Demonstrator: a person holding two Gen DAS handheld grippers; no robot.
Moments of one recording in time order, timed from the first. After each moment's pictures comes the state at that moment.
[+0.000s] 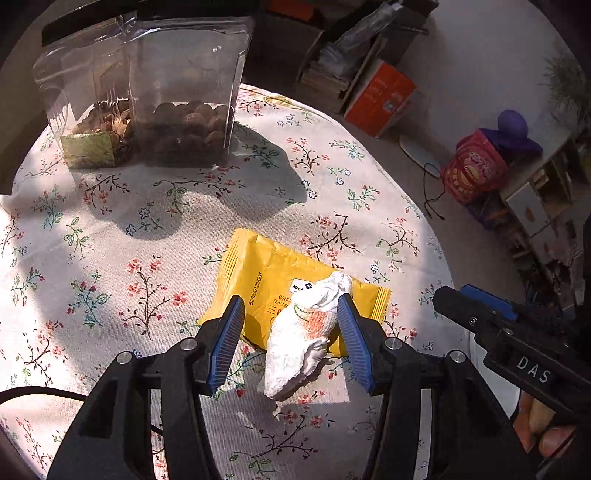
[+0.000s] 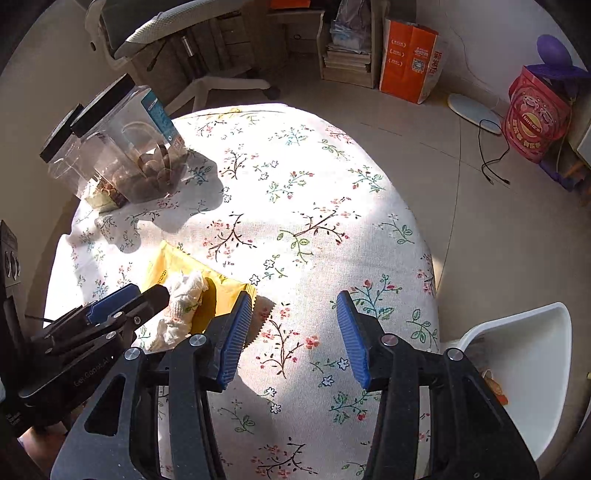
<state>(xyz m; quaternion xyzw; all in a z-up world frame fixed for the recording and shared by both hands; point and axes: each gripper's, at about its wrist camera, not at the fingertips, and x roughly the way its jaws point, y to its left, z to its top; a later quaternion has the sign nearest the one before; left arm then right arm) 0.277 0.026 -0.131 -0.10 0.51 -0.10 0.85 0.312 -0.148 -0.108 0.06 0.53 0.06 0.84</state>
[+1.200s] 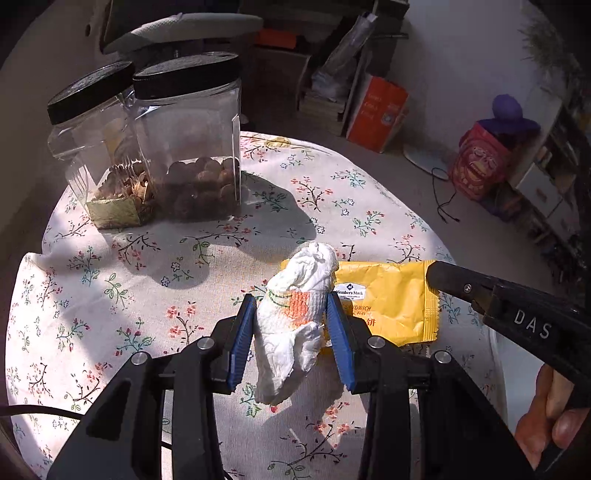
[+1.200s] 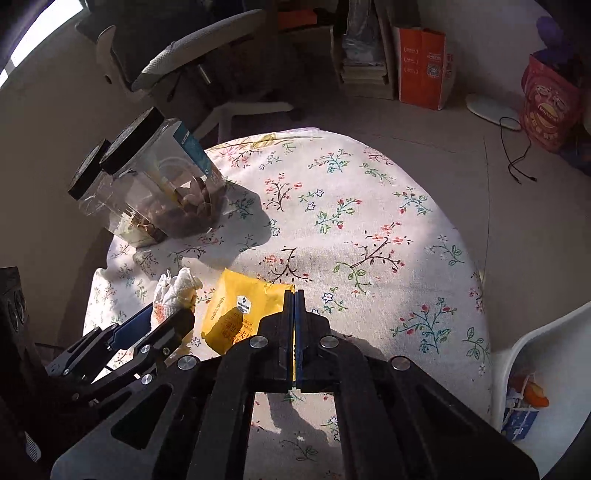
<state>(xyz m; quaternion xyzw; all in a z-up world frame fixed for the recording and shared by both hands) 0.269 0.024 -0.100 -0.03 0.45 -0.08 0.89 0.317 -0.134 -0.086 0.12 0.49 0.09 0.86</state>
